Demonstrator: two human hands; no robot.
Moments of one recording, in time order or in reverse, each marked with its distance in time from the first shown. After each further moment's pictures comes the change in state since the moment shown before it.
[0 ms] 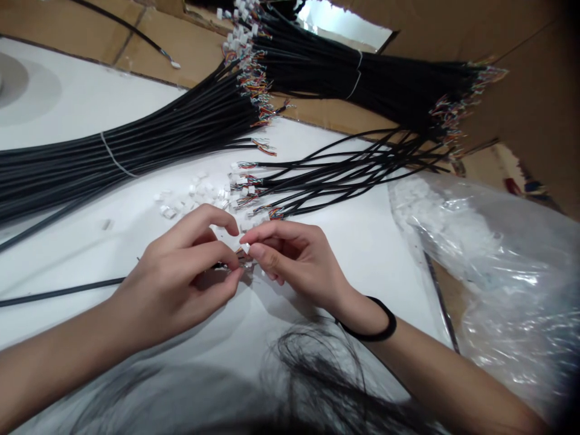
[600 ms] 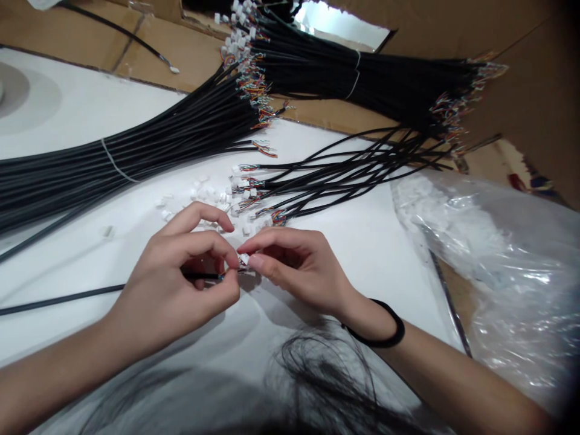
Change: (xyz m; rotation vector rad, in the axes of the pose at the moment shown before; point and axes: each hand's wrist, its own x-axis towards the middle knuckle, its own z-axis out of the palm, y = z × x) left_hand 0.006 0.007 0.000 -0.202 0.073 -0.336; right_hand -0.003 -0.001 -0.001 -0.192 -0.011 -0.081
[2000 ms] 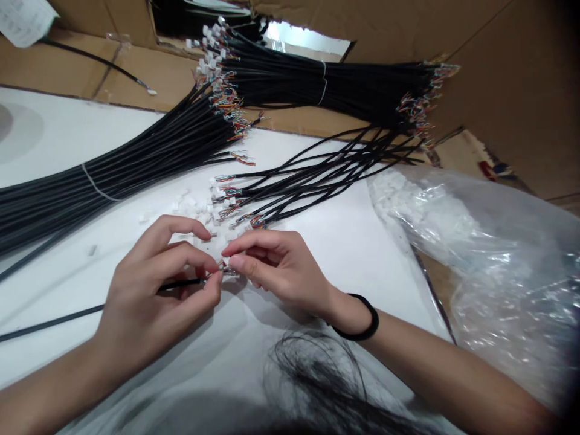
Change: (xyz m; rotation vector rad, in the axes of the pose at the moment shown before) left_hand -0.006 -0.005 0.002 0.173 0.130 0.173; right_hand 0.003 0.004 0.005 0.260 0.023 -0.027
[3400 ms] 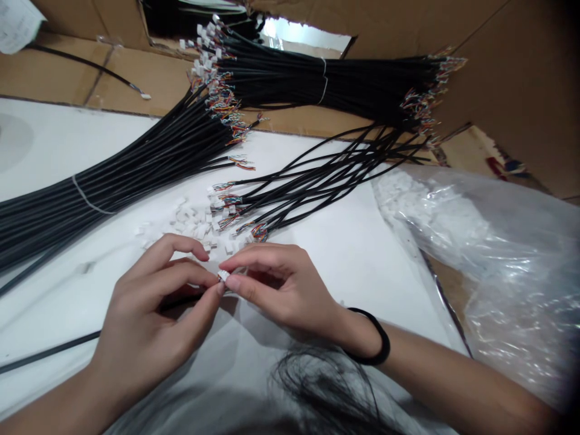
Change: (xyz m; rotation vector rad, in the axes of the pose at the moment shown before) left_hand -0.001 -0.002 0.001 -0.037 -0.080 -0.034; right_hand -0.004 -0.002 0.003 -0.263 0.072 -0.076
